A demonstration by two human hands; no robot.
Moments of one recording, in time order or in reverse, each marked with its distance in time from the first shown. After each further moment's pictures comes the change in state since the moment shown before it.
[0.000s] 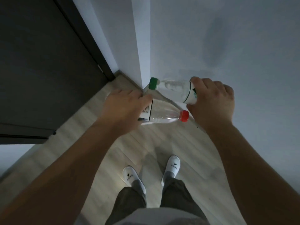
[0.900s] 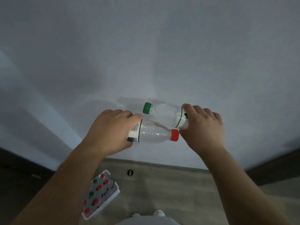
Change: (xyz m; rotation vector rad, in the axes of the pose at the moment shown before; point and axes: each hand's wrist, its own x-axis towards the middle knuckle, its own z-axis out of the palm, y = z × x) left_hand 0.132 0.184 -0.189 0.101 0.192 0.558; right_hand -0.104 0.182 -0.209 -0.187 0.241 0.567
